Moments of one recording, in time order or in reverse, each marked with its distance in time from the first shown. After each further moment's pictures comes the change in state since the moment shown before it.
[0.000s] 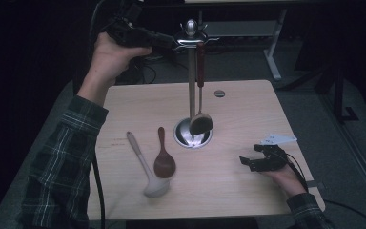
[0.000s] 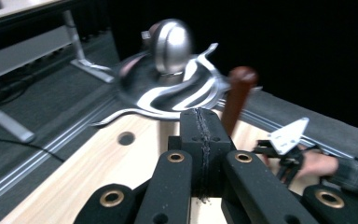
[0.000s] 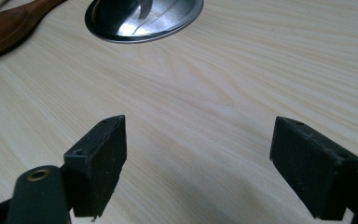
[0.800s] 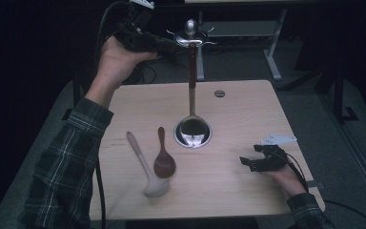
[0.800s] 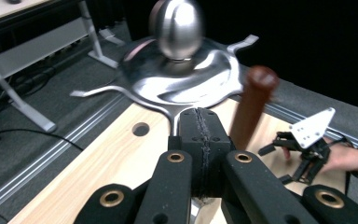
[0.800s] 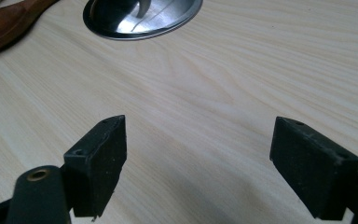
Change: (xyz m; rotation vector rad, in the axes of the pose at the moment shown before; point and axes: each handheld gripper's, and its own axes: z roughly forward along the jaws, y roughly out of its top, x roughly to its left) left arm 0.002 -0.004 0.015 0.050 0.104 0.020; right arm -0.001 -0.001 0.001 0.007 -0.002 -0.001
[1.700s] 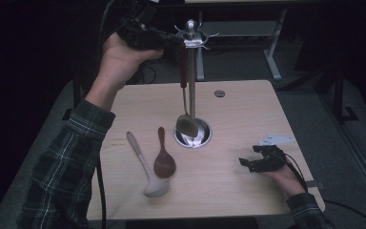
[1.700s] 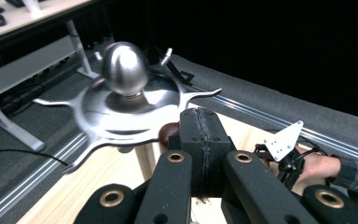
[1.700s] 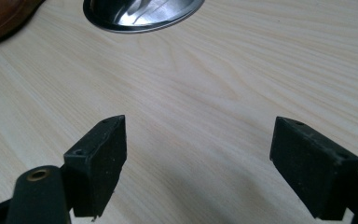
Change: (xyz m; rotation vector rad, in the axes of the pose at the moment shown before) left arm -0.031 0.015 -0.006 -0.049 -0.062 0.040; right arm 0.002 0.000 0.004 0.021 0.003 -0.010
